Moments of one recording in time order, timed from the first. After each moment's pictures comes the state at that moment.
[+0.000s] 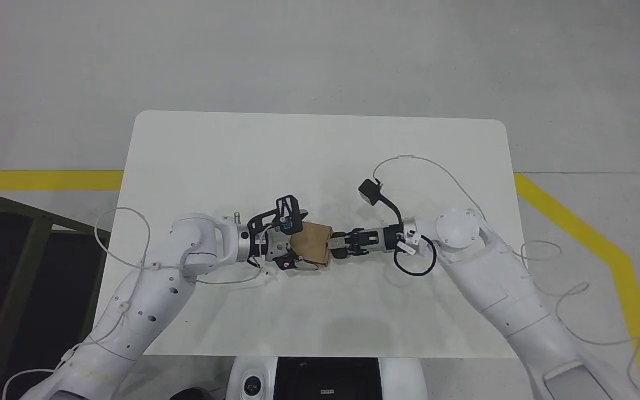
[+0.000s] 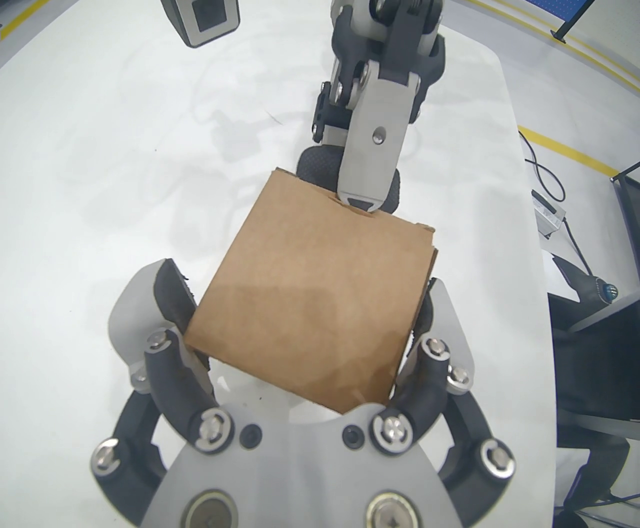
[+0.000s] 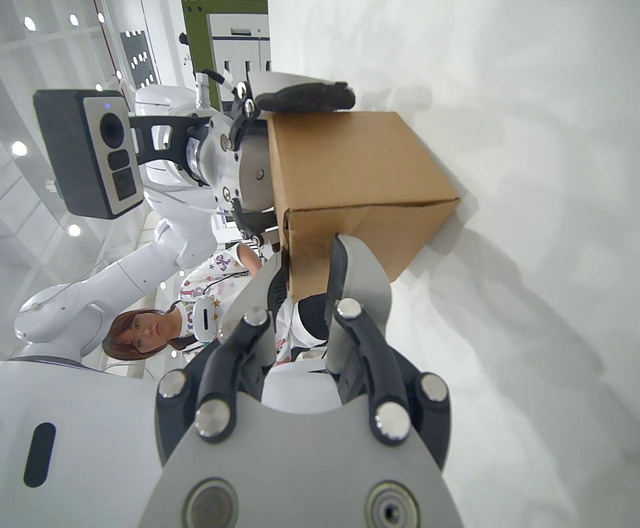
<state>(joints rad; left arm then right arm) 1.06 -1.00 -1.01 -1.57 1.02 -0.88 -0.38 -0.90 -1.15 0.91 -1.29 0.29 -0.20 1.14</state>
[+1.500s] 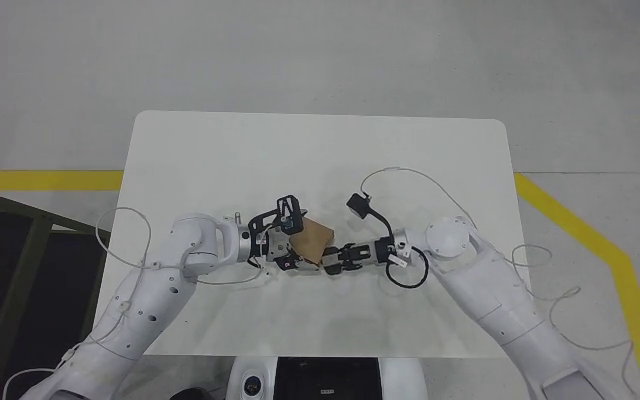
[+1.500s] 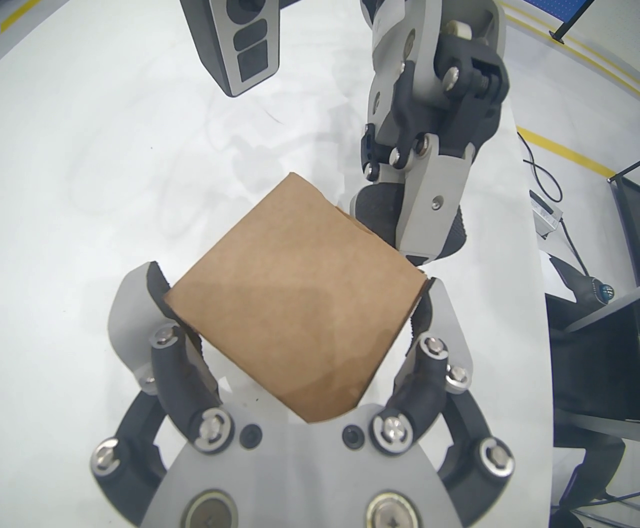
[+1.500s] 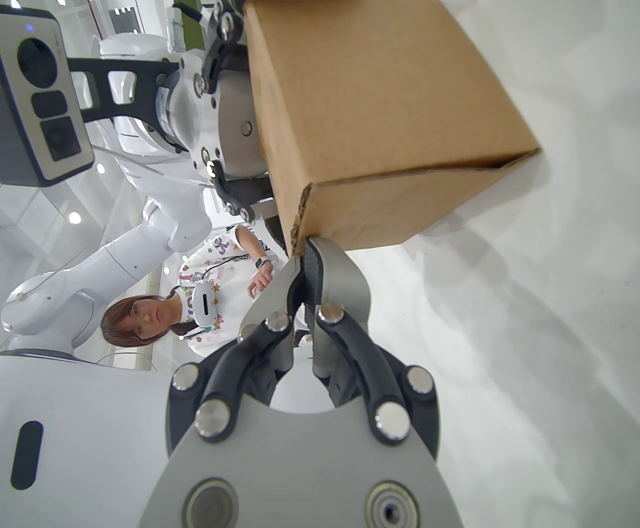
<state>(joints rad) 1.06 -1.00 -1.01 -1.56 1.01 -0.87 -0.39 -0.92 -1.15 0.87 -1.32 0.26 -0.17 1.16</state>
